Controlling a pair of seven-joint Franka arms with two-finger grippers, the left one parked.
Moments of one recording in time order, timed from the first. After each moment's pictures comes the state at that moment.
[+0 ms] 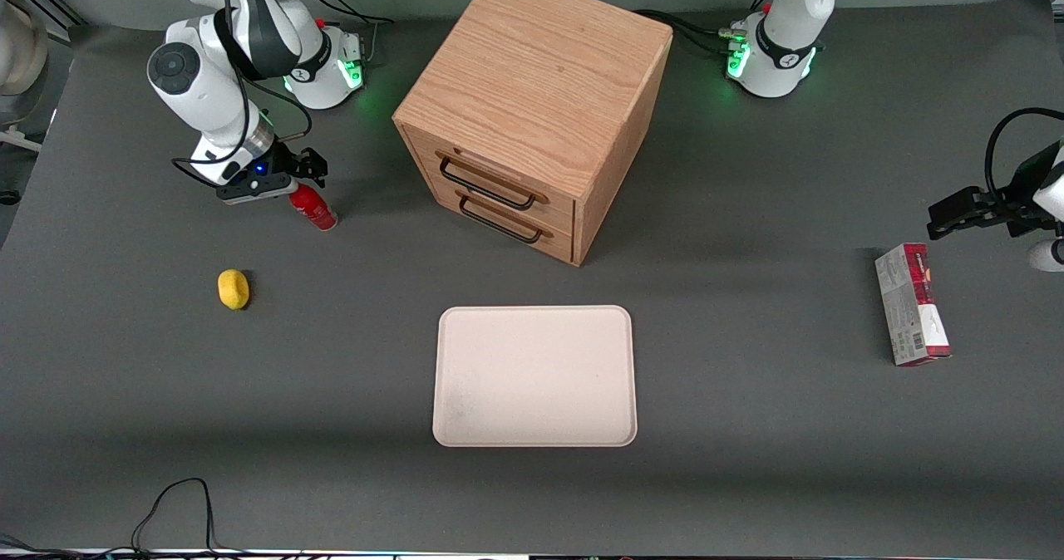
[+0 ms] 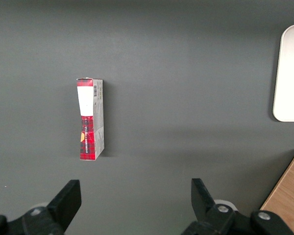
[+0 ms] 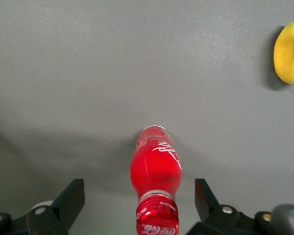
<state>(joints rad) 0.21 -0.35 -0.06 -2.79 -0.04 2.42 0.01</state>
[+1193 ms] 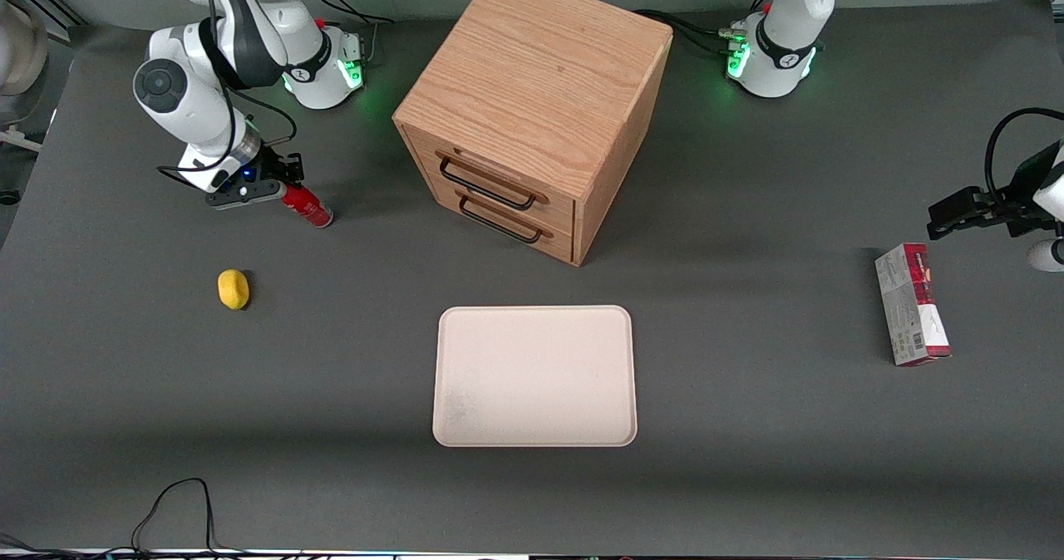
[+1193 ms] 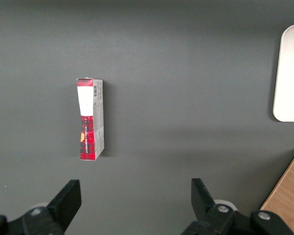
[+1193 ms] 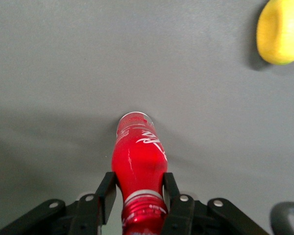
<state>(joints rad) 0.21 -0.32 -0.14 -2.72 -0.11 2.29 -0.02</state>
